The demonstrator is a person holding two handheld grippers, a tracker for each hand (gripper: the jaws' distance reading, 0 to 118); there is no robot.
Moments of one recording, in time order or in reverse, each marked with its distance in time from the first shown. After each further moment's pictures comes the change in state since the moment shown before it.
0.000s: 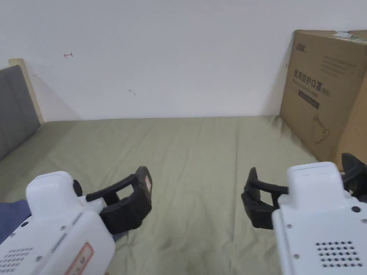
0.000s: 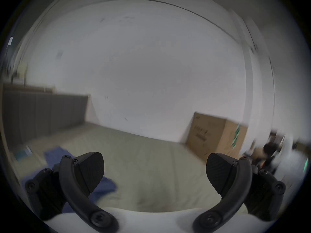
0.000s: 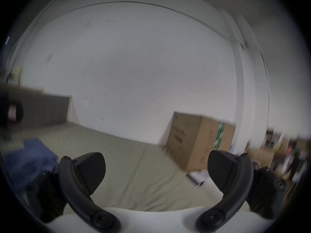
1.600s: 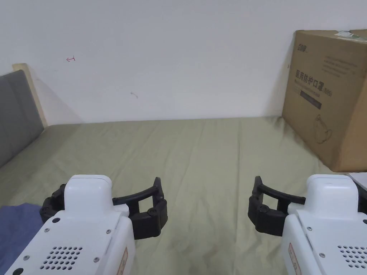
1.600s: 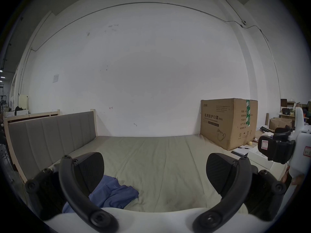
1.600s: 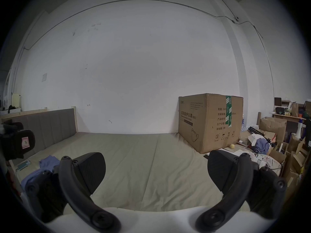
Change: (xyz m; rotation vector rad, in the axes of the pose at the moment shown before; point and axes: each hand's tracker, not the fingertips) left arm 0.031 -0.016 -0.012 -0.003 0.146 -0.407; right arm 0.016 -0.021 -0.008 -0.144 0.092 -0.390
